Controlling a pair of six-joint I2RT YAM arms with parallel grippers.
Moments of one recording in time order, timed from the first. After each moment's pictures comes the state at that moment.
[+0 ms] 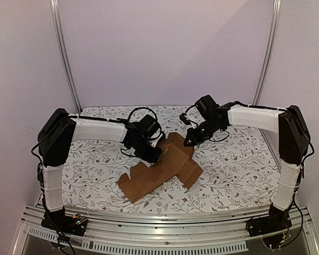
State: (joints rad) left arm -0.80 2.05 1.43 -0.52 0.09 -0.26; right arm 0.62 1.93 1.49 -0.60 -0.35 0.07
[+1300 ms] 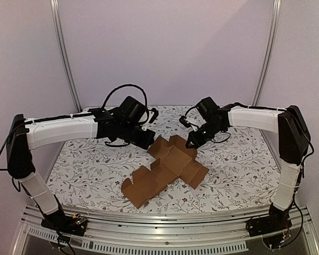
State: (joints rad) left arm -0.86 1.72 1.33 -0.49 -0.05 -0.28; right arm 0.61 1.93 1.46 -0.60 -0.33 -0.05
